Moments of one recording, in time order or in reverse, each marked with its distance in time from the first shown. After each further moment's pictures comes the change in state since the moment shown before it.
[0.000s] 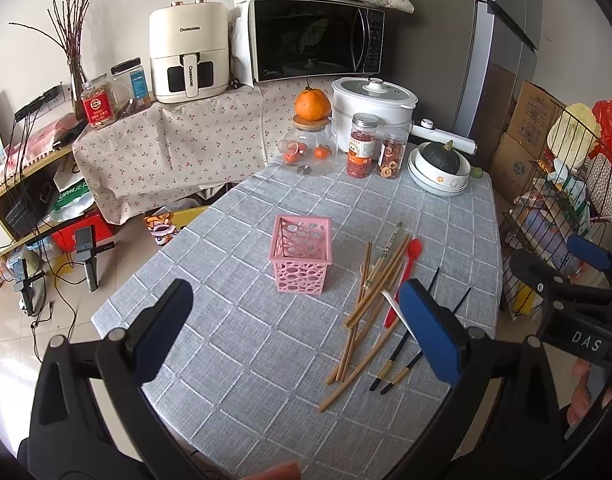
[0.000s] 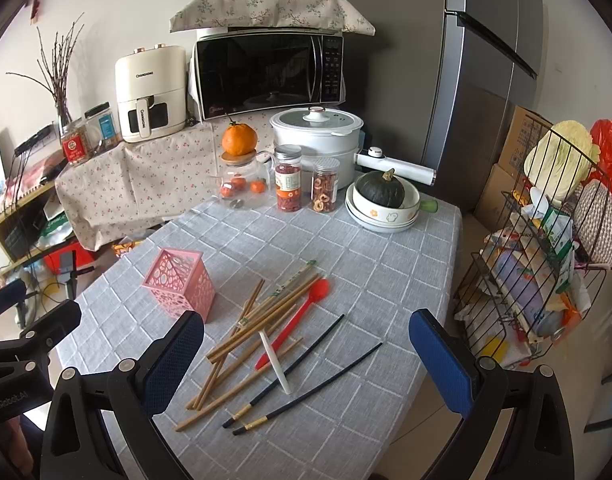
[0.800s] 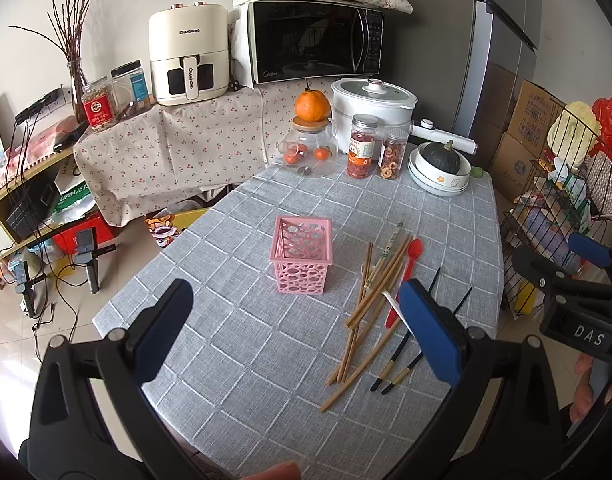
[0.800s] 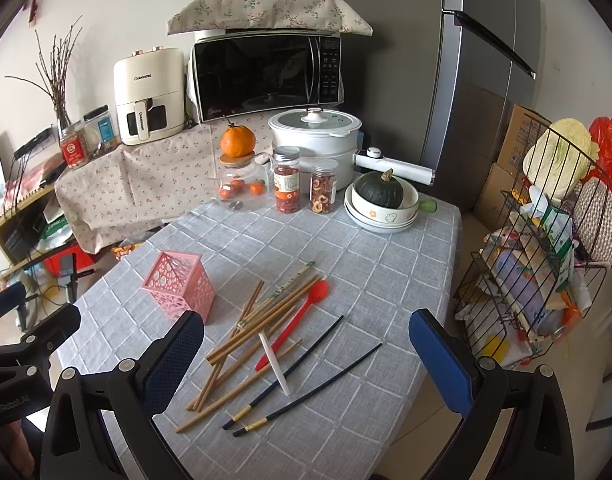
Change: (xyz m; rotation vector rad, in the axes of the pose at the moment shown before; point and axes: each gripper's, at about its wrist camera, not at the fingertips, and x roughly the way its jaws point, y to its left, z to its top) left arm 0.000 0.001 0.000 0.003 -0.004 0.001; right arm 0.002 -0.001 -0.006 0.008 -0.006 -0.002
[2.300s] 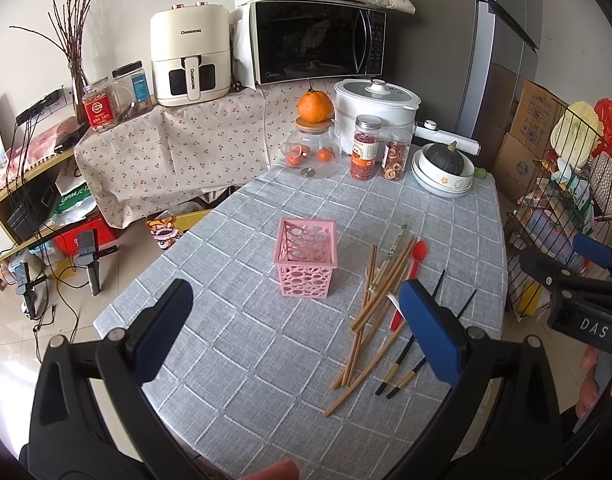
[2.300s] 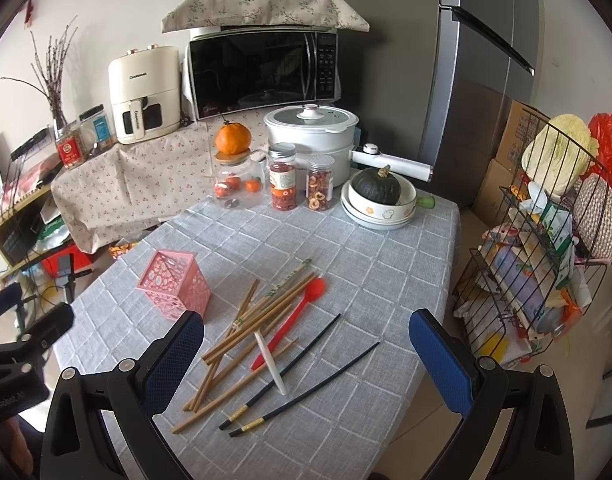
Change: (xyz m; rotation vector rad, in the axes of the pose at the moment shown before) left arm 0.005 0.010 0.002 -0.001 -0.010 0.007; right arm 0.002 -0.002 0.003 0.008 0.015 -0.014
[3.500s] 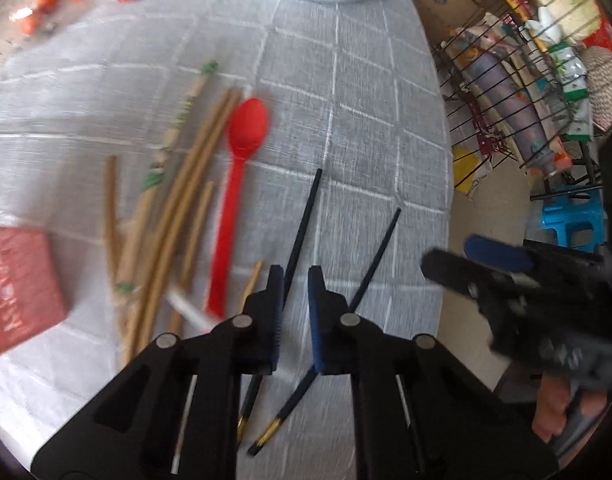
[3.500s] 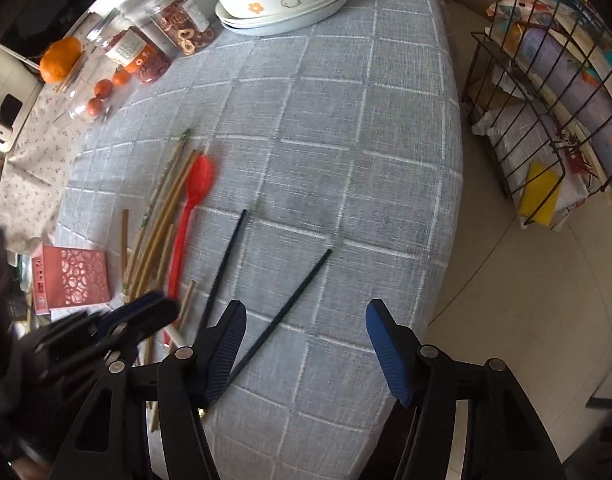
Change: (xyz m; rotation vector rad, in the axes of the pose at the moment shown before) left arm 0.234 -0.189 -0.013 0.221 0.728 -0.455; right arm 0.207 -0.131 -0.037 0.379 0.680 0.084
